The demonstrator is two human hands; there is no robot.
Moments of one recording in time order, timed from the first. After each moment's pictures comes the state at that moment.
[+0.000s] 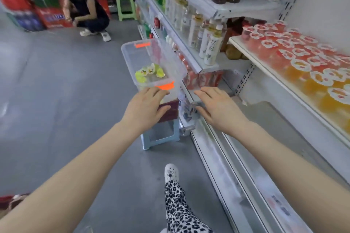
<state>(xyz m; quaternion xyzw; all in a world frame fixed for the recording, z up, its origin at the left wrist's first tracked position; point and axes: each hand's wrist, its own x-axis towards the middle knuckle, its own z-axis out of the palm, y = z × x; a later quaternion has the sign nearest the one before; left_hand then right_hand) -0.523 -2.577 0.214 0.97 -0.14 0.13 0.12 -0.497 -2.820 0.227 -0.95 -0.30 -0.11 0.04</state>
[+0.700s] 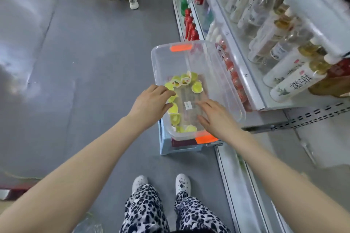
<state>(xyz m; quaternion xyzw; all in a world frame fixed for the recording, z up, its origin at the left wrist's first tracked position) -0.241 -2.410 0.135 0.99 -0.06 0.02 0.13 -0.193 -2.645 0.112 -0.93 -0.31 0.11 0.14</state>
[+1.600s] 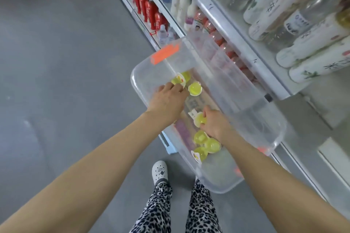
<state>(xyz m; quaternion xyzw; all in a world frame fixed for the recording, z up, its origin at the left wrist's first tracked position) -0.039 -2.370 0.050 0.95 -0.28 -0.12 0.07 -0.101 -2.551 0.005 -0.94 0.11 0.30 0.15</state>
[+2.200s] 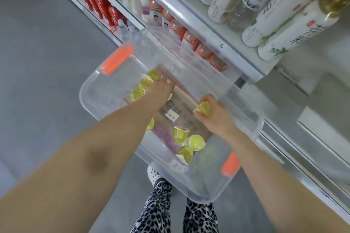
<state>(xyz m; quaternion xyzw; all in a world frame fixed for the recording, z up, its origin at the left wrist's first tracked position) 0.036 -2.463 -0.040 0.90 -0.34 -0.27 -0.02 -0.121 -2.611 0.004 -0.90 0.24 0.16 0.33</state>
